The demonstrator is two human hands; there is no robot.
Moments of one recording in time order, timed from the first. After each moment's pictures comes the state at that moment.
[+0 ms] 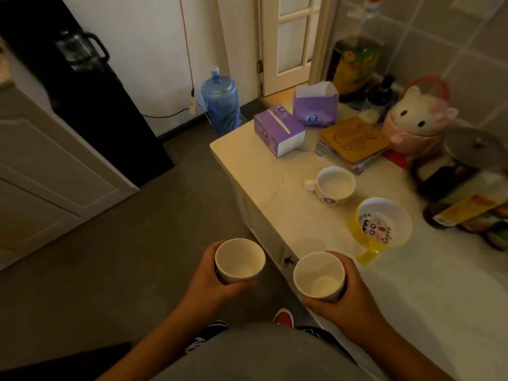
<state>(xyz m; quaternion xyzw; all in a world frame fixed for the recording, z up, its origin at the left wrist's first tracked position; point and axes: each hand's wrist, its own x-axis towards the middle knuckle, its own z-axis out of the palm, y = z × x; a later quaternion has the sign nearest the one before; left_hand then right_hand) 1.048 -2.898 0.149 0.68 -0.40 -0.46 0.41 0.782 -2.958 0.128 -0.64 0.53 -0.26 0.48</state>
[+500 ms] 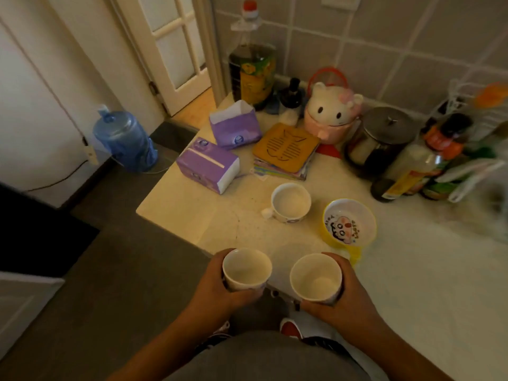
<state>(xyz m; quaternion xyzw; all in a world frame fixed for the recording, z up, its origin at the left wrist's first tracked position) 1.068 -3.053 0.142 0.55 -0.54 -0.58 0.26 0.818 -2.992 0.131 -0.52 0.68 -0.34 0.39</state>
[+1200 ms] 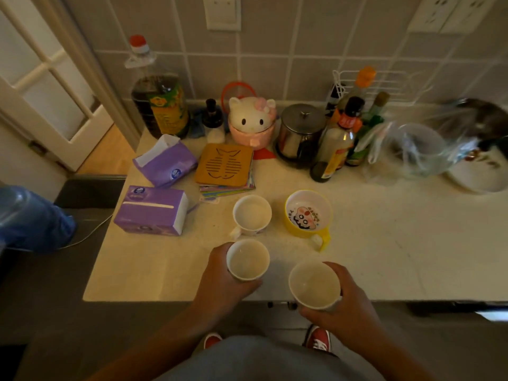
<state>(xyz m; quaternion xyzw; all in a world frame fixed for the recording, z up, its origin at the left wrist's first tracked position) 1.044 -3.145 0.107 0.41 -0.75 -0.48 0.18 0.869 -2.957 0.148 -0.33 0.83 -0.33 0.30</state>
